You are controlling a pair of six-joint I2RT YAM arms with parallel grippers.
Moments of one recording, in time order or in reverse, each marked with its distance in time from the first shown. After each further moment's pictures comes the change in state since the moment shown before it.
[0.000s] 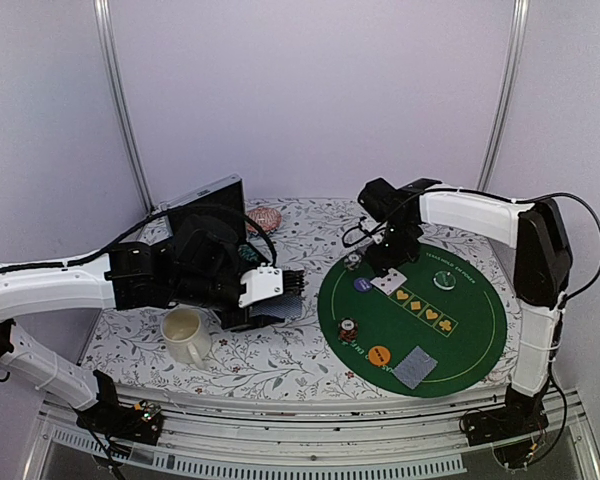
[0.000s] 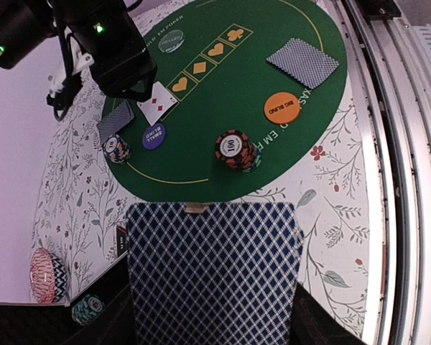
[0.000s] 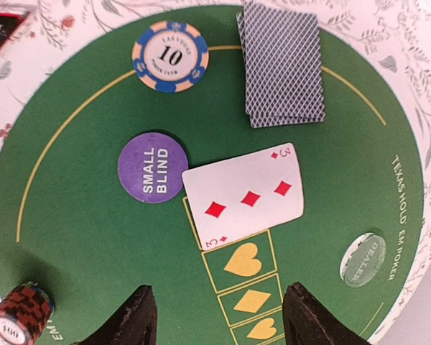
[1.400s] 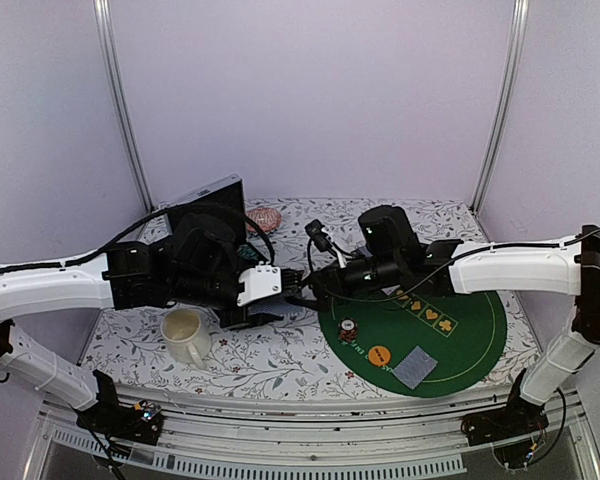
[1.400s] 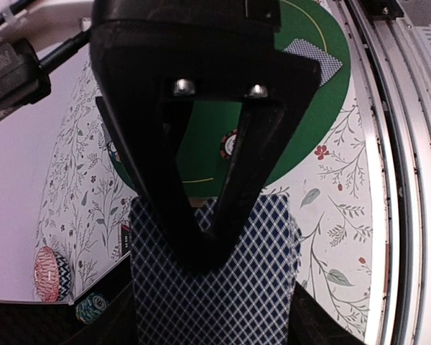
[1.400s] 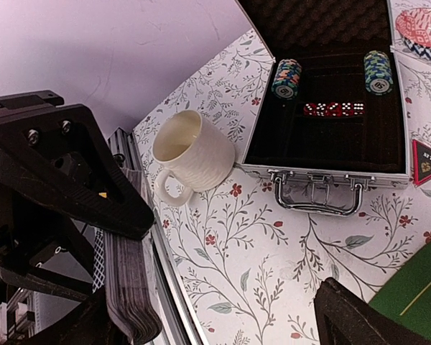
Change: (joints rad) left arm 0.004 -0.011 -0.001 0.000 -0.006 0.006; right arm 0.286 -0.409 -0.589 1.011 -0.678 0.307
